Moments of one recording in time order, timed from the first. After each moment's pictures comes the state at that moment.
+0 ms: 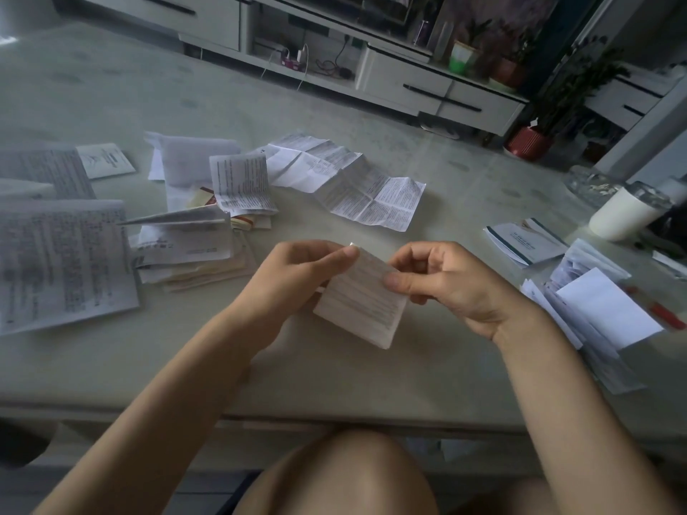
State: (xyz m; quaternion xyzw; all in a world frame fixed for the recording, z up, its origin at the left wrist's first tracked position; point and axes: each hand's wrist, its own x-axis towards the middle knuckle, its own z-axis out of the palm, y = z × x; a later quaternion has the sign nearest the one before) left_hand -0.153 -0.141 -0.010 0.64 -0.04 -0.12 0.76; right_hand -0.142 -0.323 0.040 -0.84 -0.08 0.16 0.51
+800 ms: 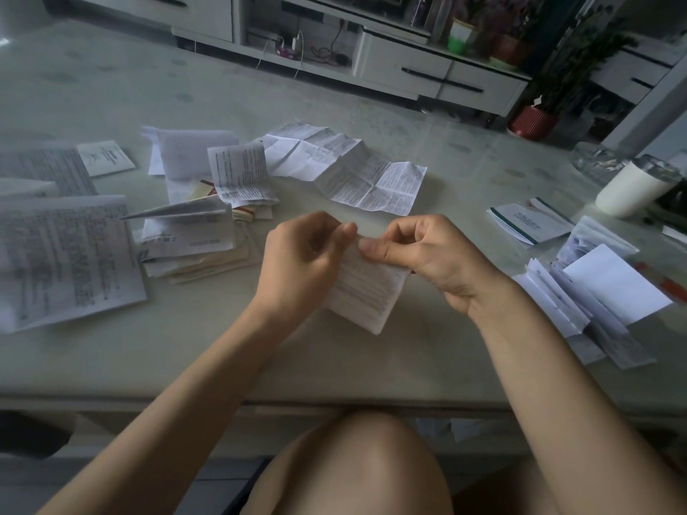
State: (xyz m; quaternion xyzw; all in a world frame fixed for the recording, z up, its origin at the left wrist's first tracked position) left_hand -0.149 -0.153 -0.019 0.76 -0.08 0.19 0.62; right_hand -0.142 -0.300 0.036 -0.84 -0.06 0.10 0.53
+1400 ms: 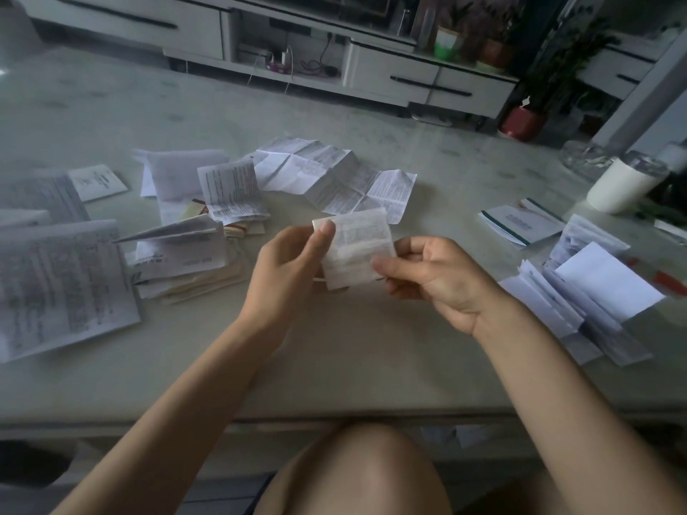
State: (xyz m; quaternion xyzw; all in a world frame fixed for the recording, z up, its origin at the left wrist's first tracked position) left_hand -0.151 -0.152 -0.016 0.62 -0.01 0.03 0.78; right_hand -0.146 -0.315 0.027 -0.77 0.04 0.13 0.62
